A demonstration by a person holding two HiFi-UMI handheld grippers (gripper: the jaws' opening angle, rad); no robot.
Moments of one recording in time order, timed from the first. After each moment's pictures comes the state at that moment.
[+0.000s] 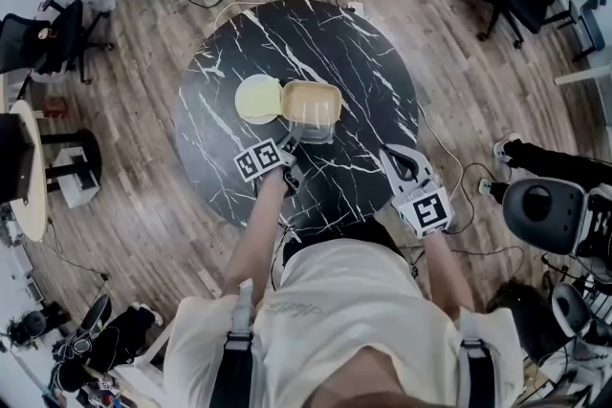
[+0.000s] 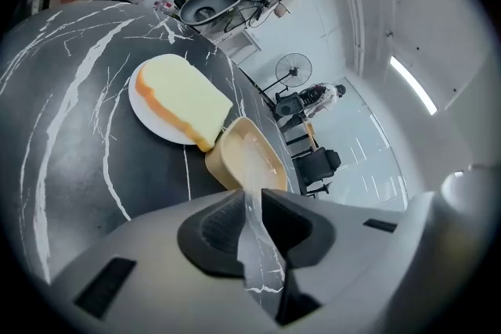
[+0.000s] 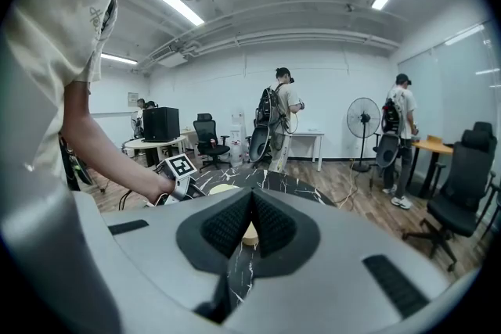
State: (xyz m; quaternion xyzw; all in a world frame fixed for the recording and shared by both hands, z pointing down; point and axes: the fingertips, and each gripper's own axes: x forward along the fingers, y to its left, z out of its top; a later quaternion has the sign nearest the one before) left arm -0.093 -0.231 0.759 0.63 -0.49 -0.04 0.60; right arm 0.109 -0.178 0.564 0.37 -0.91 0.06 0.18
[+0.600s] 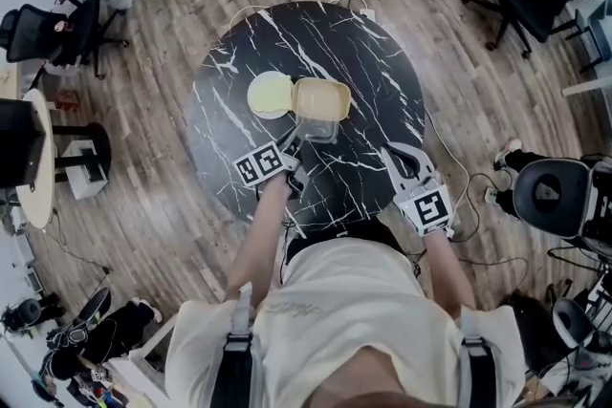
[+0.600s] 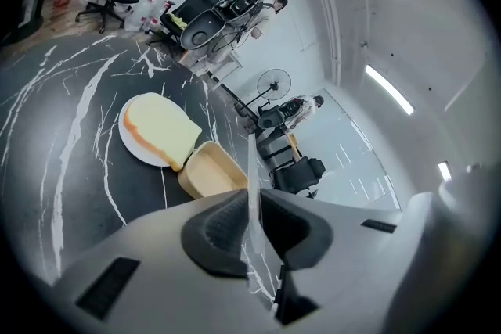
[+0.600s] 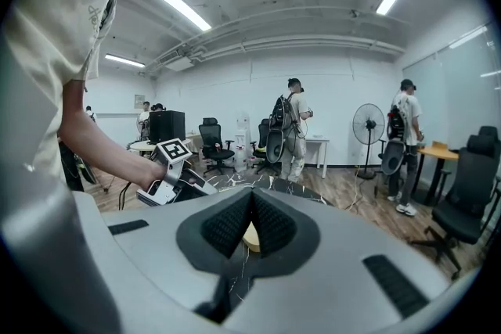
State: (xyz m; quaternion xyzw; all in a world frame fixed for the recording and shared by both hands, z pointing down) left arm -0.095 -0.222 0.681 0.67 -0.49 -0.09 0.55; right arm 0.099 -0.166 0.552 0.36 -0.92 0.04 0.16
